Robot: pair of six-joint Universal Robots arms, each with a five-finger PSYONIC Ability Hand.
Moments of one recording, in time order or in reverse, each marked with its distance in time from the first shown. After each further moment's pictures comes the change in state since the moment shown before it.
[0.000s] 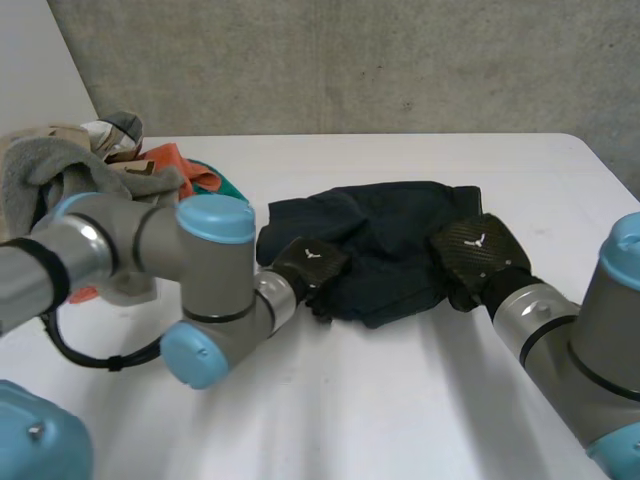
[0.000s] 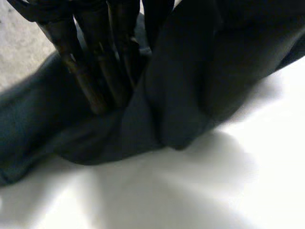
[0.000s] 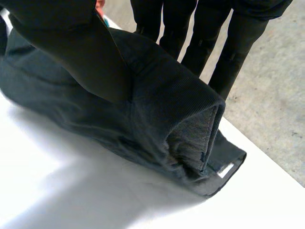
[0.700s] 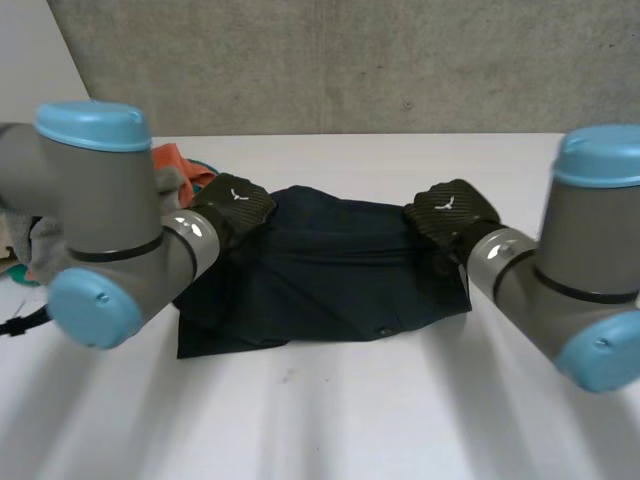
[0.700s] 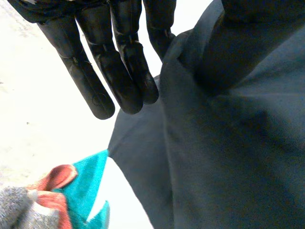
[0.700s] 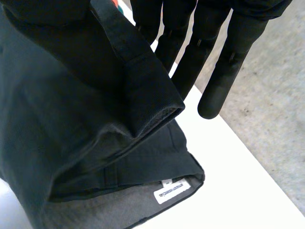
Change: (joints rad) left arm 0.150 0.296 -0.099 -0.161 -0.082 0.310; right arm 0.049 0.220 -0.405 0.257 0.005 -0.151; left_hand 0.298 0.393 0.385 0.417 0.377; right_hand 0.000 0.000 0.006 0.004 0.001
